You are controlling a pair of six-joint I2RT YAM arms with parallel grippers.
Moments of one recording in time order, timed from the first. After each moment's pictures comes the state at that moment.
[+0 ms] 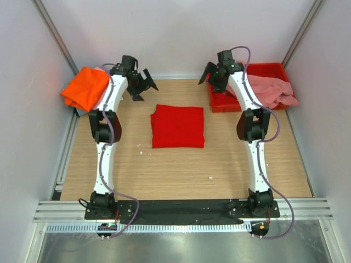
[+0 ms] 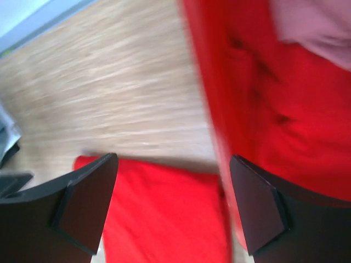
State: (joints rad) left arm -0.16 2.54 2.59 -1.04 0.31 -0.66; right arm 0.21 2.55 2.61 -0.94 -0.16 0.63
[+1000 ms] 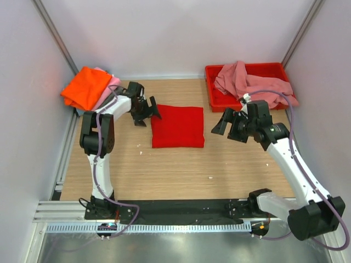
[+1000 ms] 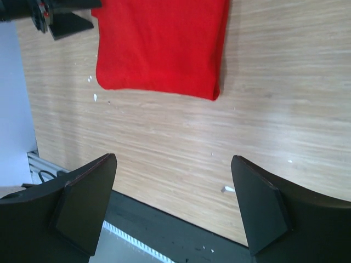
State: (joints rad) left arm -0.22 2.11 1.58 -0.62 0.29 -0.55; right arm 0.24 1.11 1.04 -0.70 -0.31 0.56
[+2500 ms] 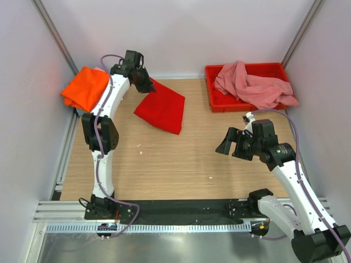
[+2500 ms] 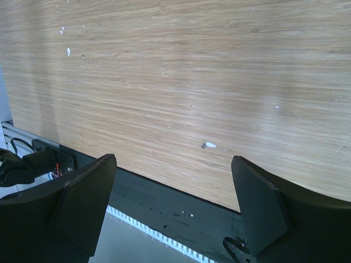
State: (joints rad) left arm -0.25 2.20 2.21 -0.91 0.20 -0.62; right arm 0.24 0.84 0.83 -0.83 -0.34 0.50
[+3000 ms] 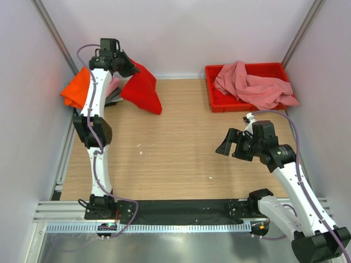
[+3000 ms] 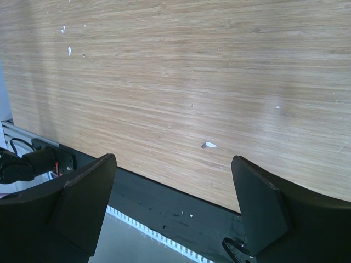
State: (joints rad) left arm -0.08 2.29 2.51 -0.91 0.28 -0.68; right arm 0.24 0.82 0.82 -0.83 -0.34 0.49
